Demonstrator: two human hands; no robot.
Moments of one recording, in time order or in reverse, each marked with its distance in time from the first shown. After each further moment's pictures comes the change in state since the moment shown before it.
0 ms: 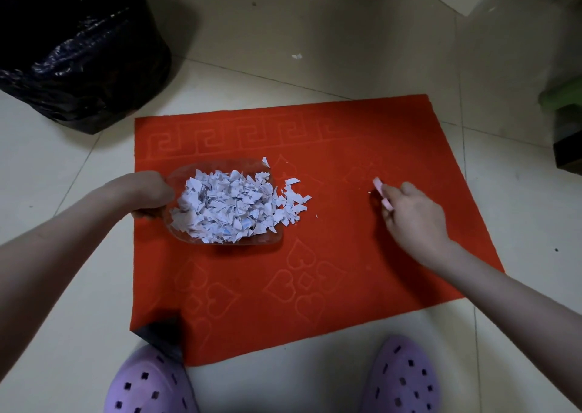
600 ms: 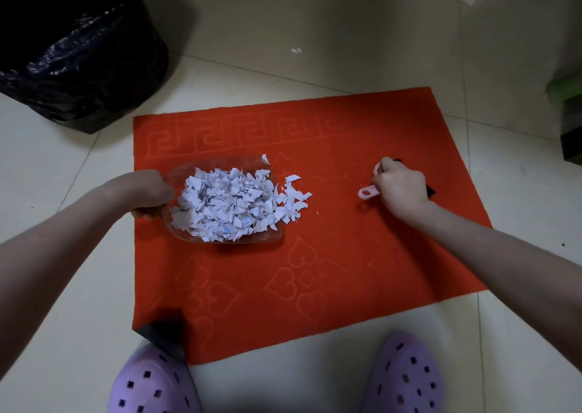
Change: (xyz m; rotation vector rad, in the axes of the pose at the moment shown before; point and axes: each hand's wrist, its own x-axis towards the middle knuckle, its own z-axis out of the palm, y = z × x) left_hand -0.001 0.003 0.000 0.000 0.012 -0.005; right_hand 0.062 0.020 0.043 -0.227 -0.203 -0.105
